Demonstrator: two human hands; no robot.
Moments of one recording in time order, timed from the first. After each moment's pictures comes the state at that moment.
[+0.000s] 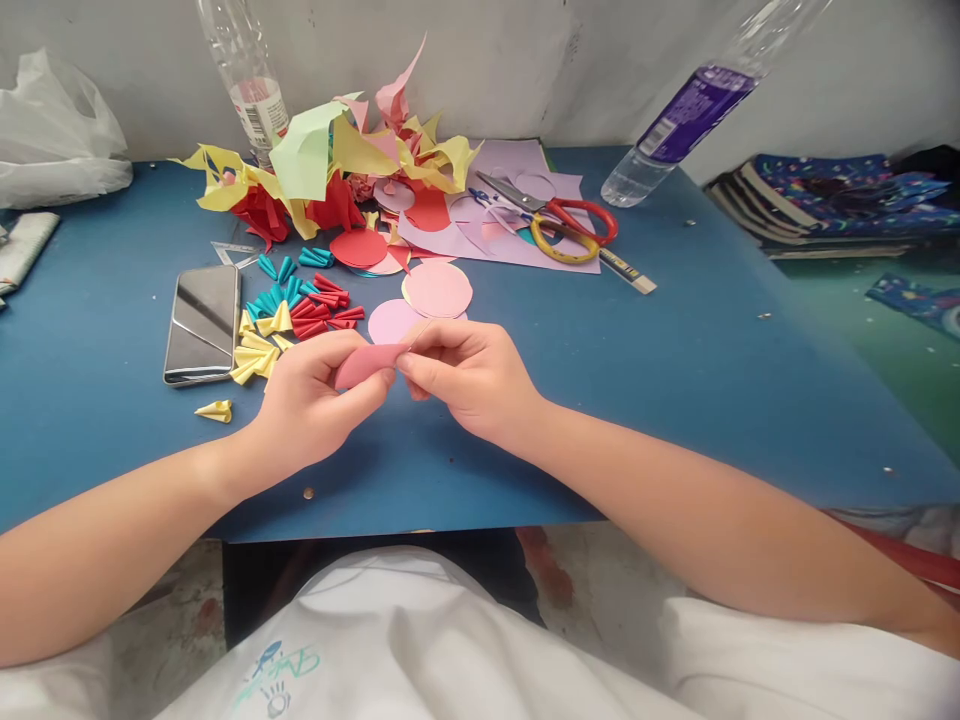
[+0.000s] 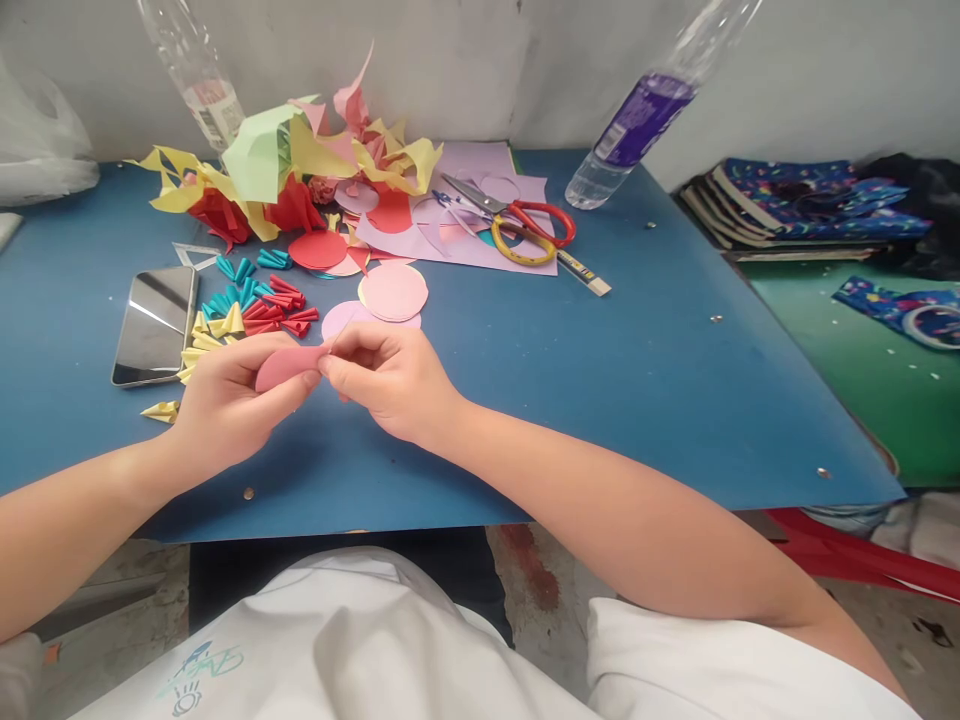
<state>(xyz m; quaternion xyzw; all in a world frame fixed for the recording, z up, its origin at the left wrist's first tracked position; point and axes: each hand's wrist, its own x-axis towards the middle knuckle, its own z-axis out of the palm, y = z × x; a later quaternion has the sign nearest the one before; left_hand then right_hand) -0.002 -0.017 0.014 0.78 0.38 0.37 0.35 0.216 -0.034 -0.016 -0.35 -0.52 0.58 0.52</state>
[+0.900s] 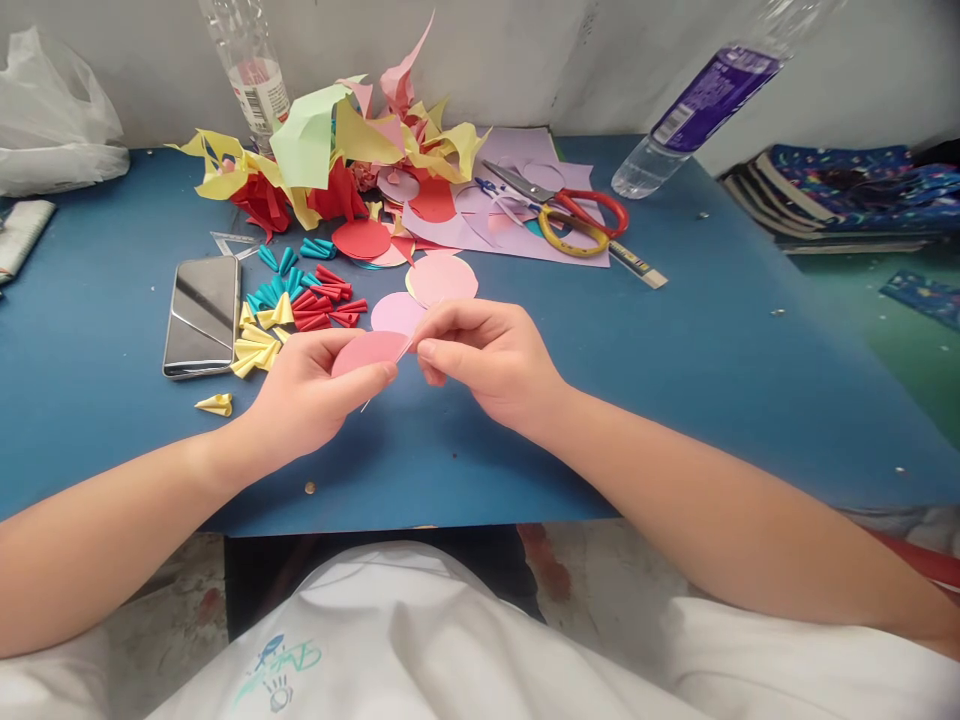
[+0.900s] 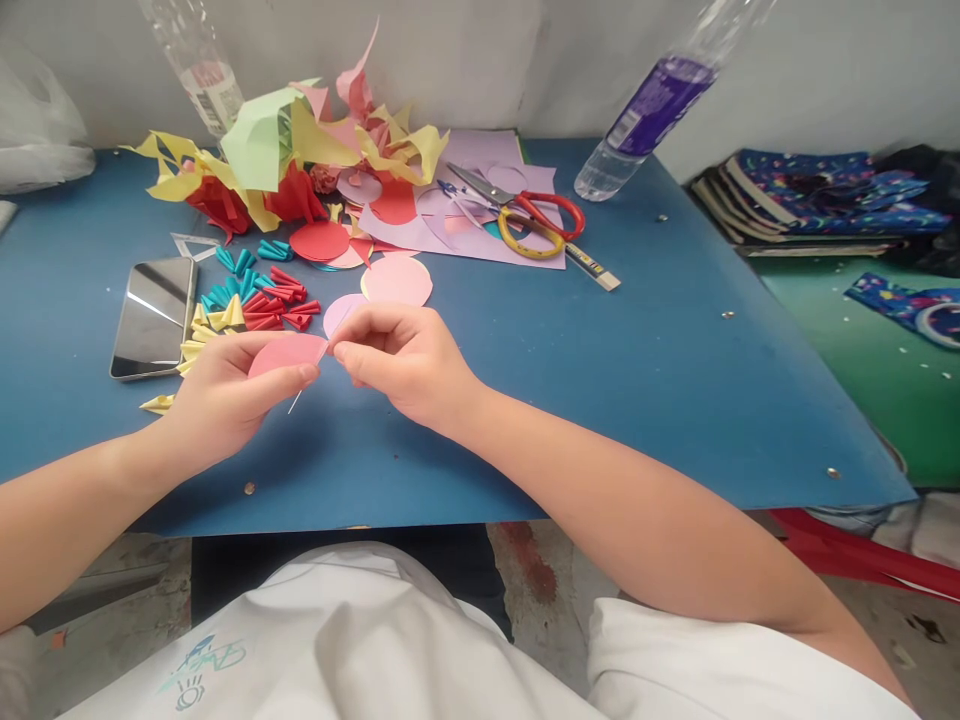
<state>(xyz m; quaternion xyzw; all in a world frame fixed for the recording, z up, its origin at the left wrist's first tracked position) -0.004 -0.014 0.014 0.68 0.43 0.33 0.49 0.229 -0.029 -0.008 -0.35 -0.53 0.58 0.51</state>
